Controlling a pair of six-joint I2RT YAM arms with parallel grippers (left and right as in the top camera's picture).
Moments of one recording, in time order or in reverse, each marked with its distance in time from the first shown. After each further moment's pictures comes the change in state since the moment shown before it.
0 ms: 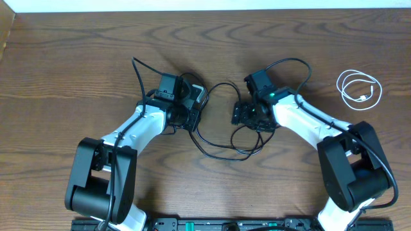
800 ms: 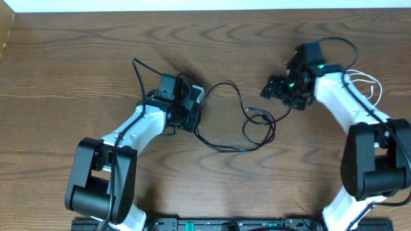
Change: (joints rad) left arm 0.000 0.000 0.000 -0.015 0.000 0.000; right arm -0.314 0.012 0.140 -0.091 -0.144 -0.232
